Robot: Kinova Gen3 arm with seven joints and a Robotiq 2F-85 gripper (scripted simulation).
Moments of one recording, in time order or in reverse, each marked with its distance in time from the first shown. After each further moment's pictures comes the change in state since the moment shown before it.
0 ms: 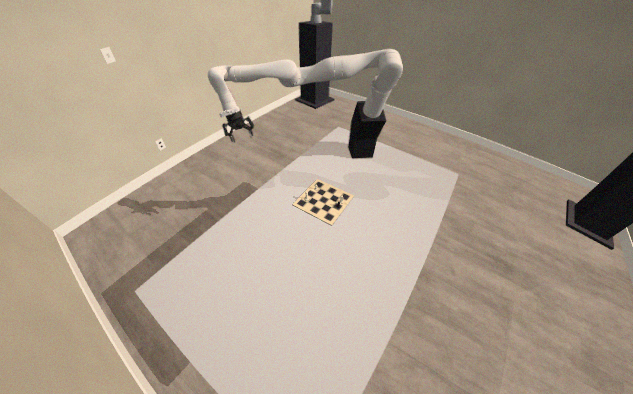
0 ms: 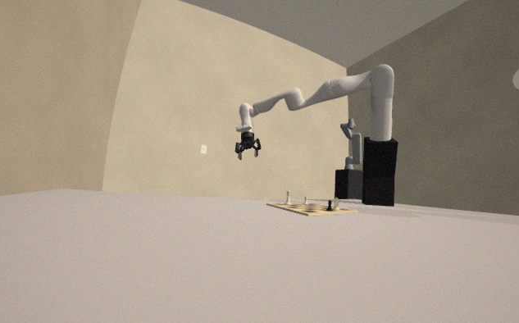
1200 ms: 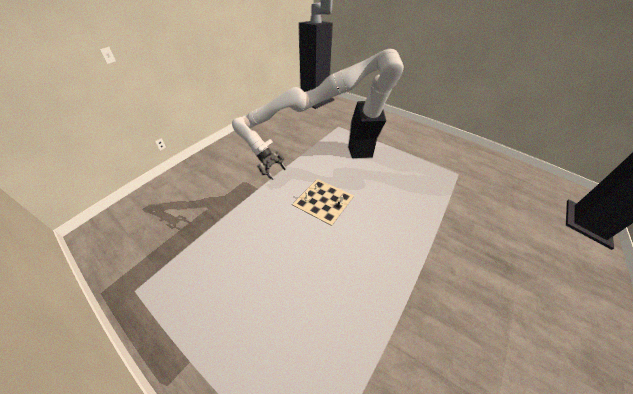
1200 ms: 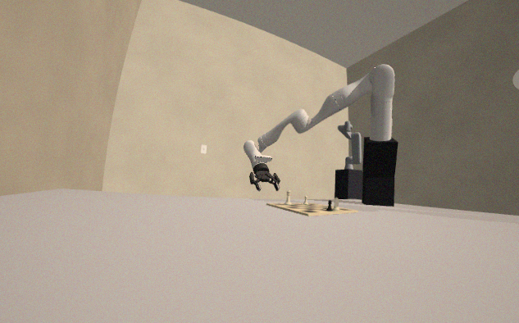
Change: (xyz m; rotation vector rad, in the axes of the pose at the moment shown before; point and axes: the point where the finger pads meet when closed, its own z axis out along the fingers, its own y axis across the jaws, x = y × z) arm 0.070 -0.127 0.206 0.242 0.471 -0.699
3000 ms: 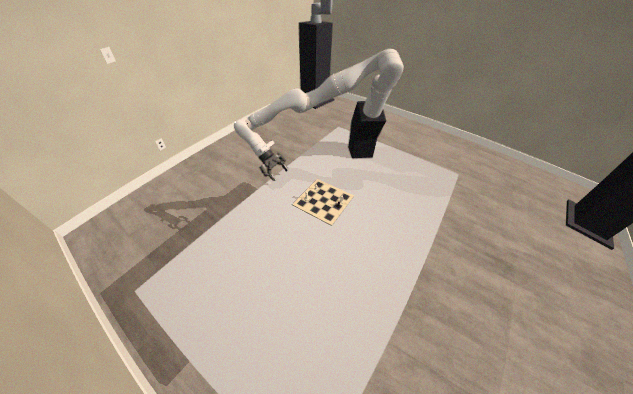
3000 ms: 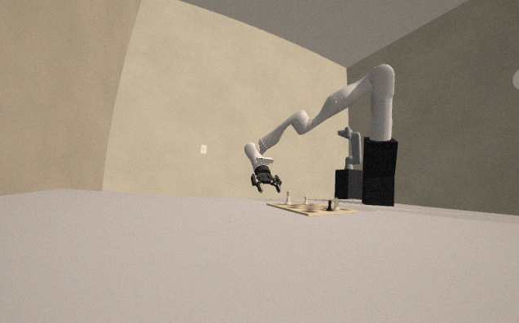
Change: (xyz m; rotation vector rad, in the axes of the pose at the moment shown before) arm 0.001 -0.005 0.011 0.002 0.023 -0.023
